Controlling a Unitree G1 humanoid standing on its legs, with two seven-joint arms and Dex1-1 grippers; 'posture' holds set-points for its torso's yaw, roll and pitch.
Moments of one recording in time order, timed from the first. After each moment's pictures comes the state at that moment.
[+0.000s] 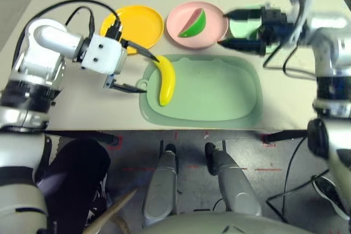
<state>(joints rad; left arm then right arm) -1.07 0.95 -0.46 0.49 -0.32 -0.57 -1.60 -0.72 -0.48 -0.10 -0.06 0.34 0.64 1.22</state>
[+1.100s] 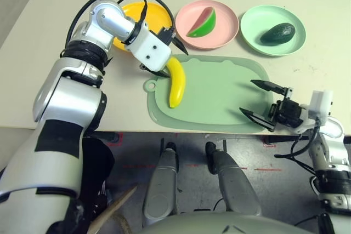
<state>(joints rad) -1.38 0.58 -0.49 1.12 0.06 -1.03 -1.60 -0.15 -0.48 -0.15 0.10 0.50 -0.31 1.34</state>
